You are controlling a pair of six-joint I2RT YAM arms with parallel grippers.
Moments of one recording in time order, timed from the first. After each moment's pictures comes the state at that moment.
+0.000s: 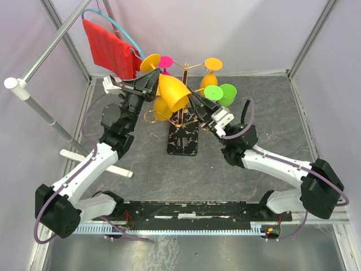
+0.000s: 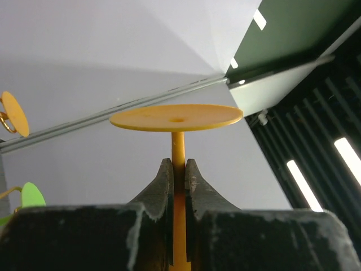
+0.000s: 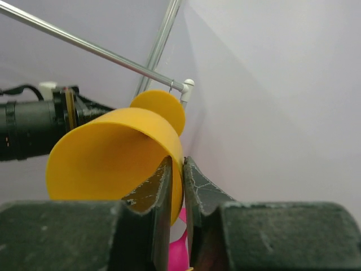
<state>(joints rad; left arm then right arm) -0.51 1.14 0.90 0.68 -0.14 -1.50 0.87 1.33 0.85 1.25 -0.09 -0.45</state>
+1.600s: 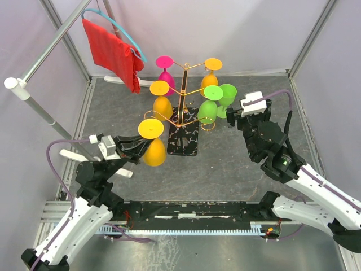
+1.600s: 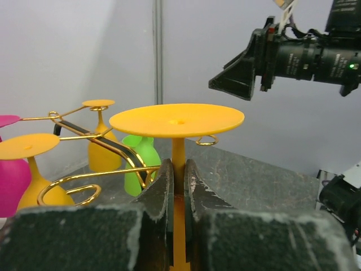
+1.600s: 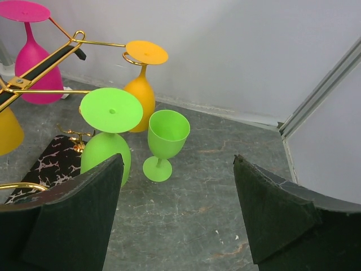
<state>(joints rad) -0.53 0.37 0.43 0.43 0.41 -0.22 0.88 0.86 0.97 -0.05 0.77 -0.26</state>
